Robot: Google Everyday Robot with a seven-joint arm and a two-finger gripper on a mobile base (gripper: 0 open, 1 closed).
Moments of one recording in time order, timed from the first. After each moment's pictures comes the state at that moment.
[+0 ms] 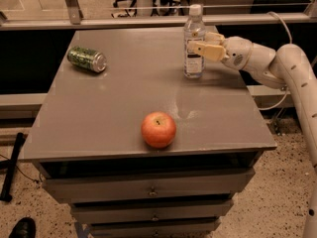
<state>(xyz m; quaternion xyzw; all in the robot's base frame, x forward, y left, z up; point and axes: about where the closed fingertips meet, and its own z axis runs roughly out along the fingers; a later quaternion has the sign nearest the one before) 0.721 -0.130 0.914 -0.35 0.54 0.47 0.61</state>
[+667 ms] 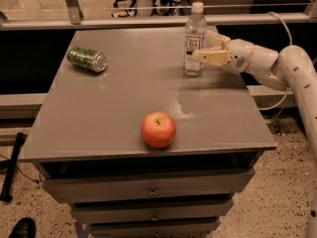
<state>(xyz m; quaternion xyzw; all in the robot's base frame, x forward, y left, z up) 0.720 -0.139 0.907 -0.35 0.55 0.47 0.60</state>
